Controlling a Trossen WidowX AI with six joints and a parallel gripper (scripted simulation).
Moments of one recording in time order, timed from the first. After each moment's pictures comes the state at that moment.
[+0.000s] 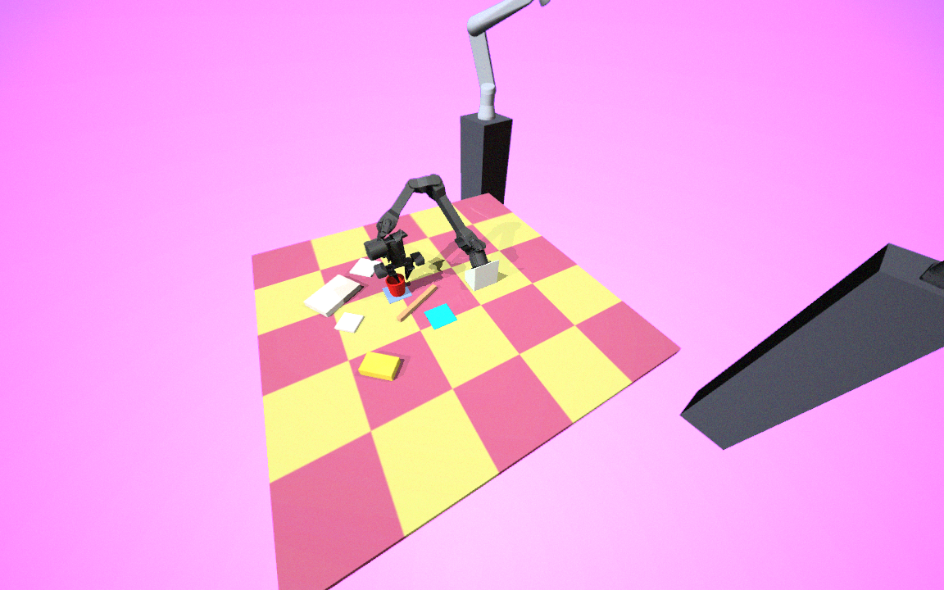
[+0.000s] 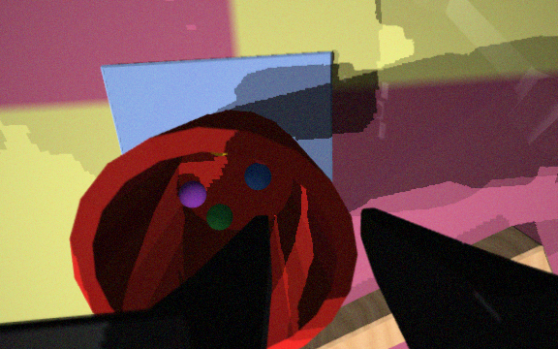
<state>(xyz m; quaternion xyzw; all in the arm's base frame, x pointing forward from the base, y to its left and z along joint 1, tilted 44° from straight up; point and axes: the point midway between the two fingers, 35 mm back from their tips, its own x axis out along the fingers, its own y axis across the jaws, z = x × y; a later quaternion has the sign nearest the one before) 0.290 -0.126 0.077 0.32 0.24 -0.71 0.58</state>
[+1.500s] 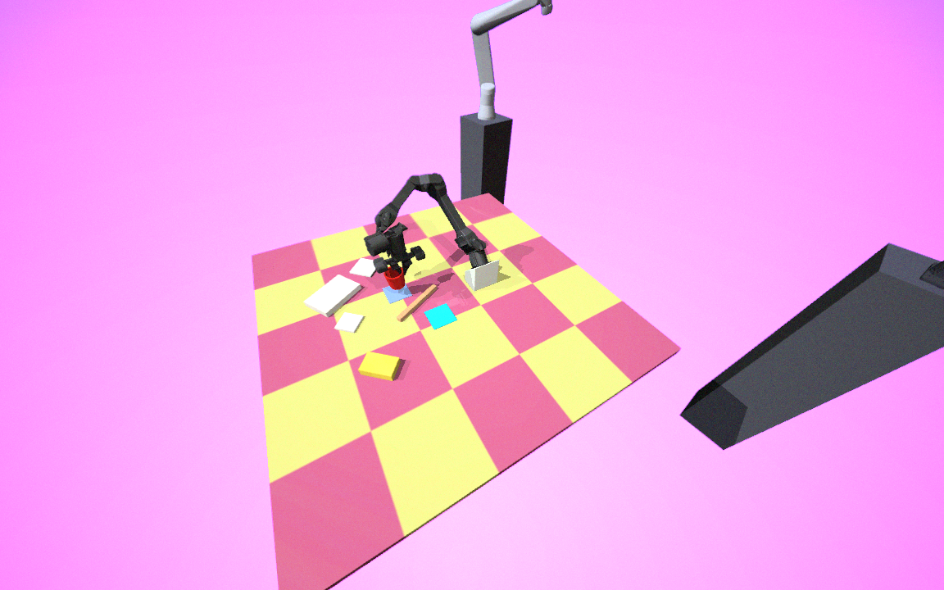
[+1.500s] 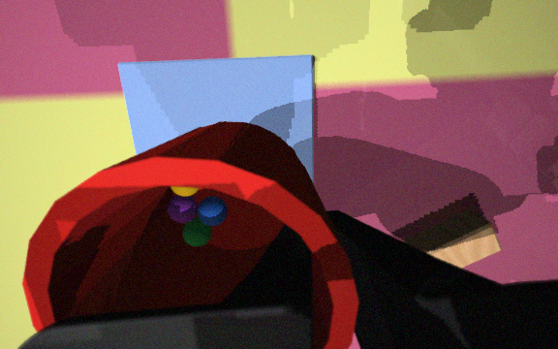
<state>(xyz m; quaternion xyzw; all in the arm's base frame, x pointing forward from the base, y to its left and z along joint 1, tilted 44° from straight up) 0.290 -0.106 0.095 0.31 0.24 -0.71 0.58</state>
